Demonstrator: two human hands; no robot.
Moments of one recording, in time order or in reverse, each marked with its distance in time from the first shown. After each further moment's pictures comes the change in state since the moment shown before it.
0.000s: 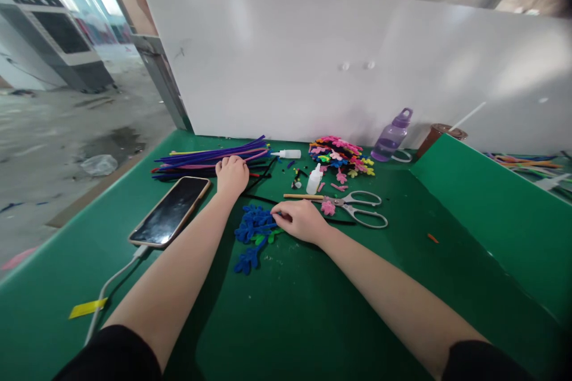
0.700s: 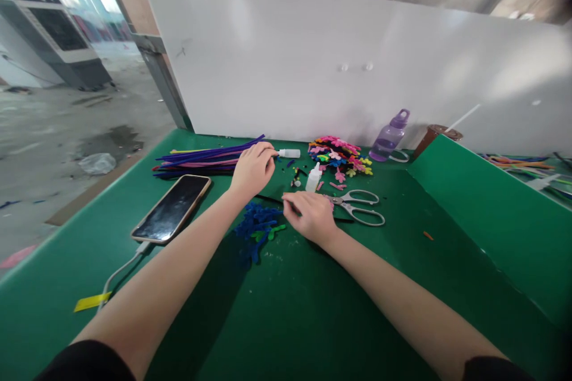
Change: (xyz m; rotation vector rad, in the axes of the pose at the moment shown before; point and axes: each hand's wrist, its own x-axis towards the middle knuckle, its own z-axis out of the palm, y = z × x) left_hand -0.006 0.064 -0.075 -0.296 0.064 0.415; right_hand -0.010 -0.009 -0.012 -0.245 0.331 -0.052
